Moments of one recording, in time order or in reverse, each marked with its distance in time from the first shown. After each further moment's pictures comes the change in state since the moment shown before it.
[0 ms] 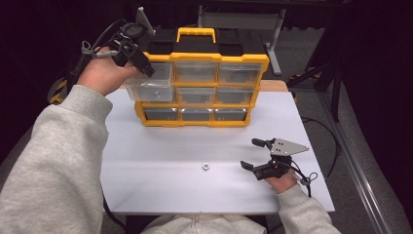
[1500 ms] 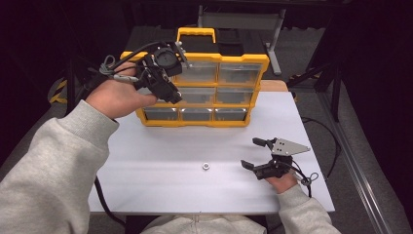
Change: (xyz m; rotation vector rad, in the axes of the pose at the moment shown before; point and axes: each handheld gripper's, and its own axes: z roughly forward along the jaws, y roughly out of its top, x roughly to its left) left arm -0.098 -0.018 -0.026 -0.032 -0.058 0.481; right arm 0.000 0.001 -0.002 -0.009 -0.014 0.001
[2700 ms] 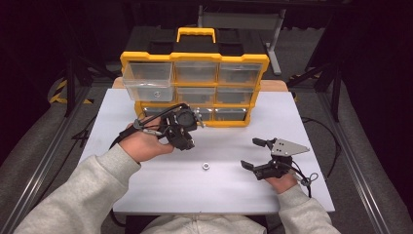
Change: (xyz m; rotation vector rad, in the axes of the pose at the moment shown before) left arm -0.053 -0.026 0.117 0.069 -0.114 0.117; right arm 0.001 0.000 0.000 0.001 -0.003 -0.005
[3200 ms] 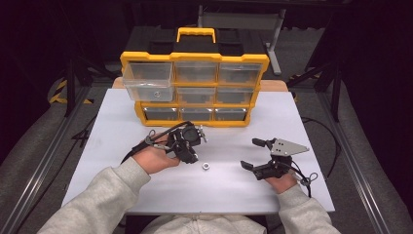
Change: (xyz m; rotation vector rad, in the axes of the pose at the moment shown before) left arm -0.001 -0.011 0.078 0.019 -0.090 -0.040; right arm 0.000 0.000 0.001 0.007 0.005 -0.001
